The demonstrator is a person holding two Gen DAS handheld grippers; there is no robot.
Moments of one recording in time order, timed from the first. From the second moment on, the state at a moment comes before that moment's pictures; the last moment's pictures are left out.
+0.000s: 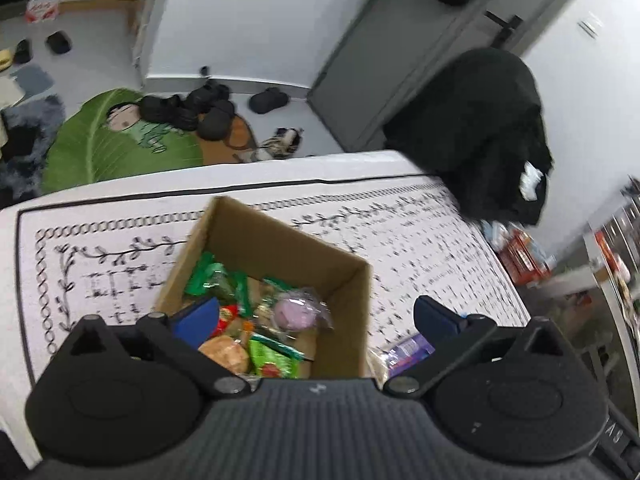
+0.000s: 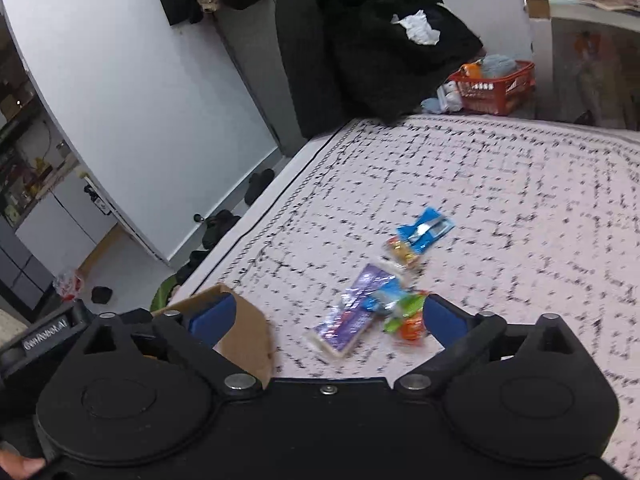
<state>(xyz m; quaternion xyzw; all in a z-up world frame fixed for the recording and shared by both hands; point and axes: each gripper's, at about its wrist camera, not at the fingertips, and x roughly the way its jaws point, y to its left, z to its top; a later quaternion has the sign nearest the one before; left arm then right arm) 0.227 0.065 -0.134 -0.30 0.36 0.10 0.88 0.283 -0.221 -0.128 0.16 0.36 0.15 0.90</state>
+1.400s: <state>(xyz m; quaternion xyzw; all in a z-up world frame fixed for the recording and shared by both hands) 0.238 -0.049 -0.144 -0.15 0.39 0.03 0.91 0.316 -0.301 -0.214 0.26 0.40 0.15 0.87</state>
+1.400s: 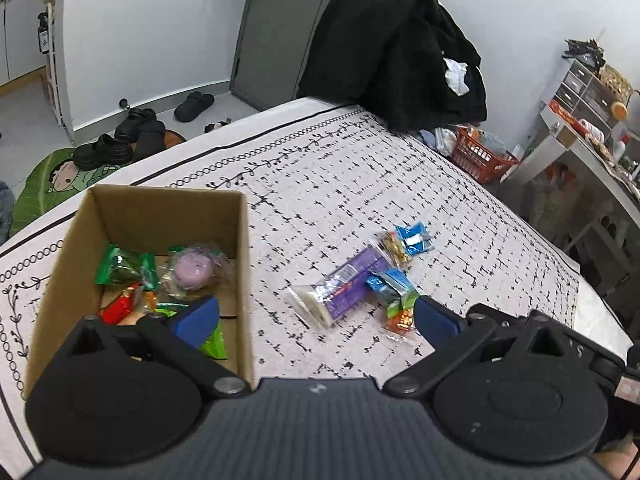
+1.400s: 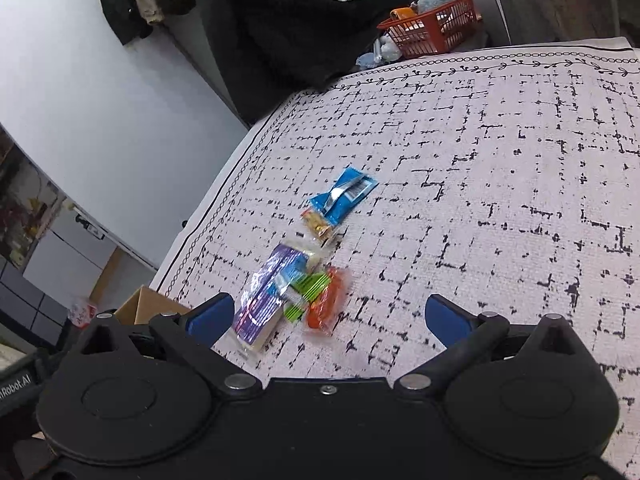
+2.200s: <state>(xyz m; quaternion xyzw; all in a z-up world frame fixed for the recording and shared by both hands) 0.294 -0.096 -0.169 -0.10 0.40 0.03 0.91 0.360 -0.250 -0.257 0.18 0.45 0.22 0.84</state>
